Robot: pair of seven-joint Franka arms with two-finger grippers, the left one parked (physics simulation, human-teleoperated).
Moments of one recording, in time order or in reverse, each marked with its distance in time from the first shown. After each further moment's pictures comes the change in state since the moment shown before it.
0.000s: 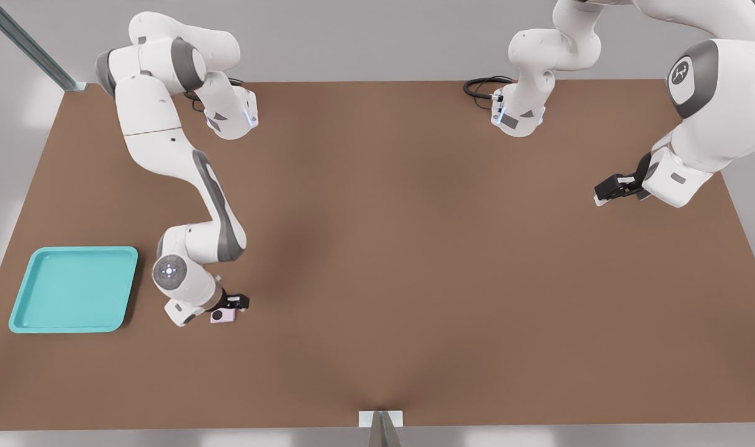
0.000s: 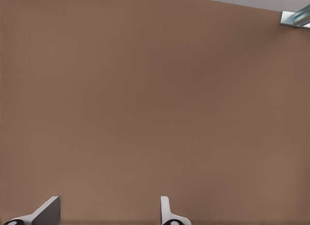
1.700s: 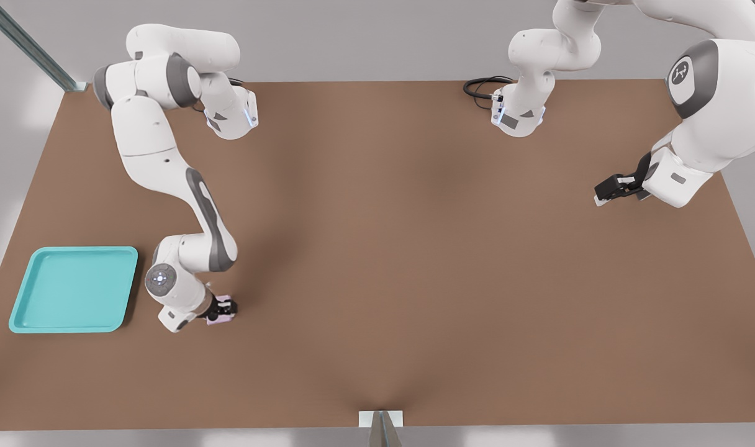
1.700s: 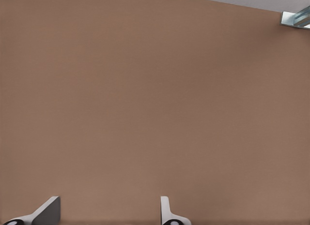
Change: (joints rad) arm -0.078 0.082 0.010 0.000 0.005 0.121 -0.152
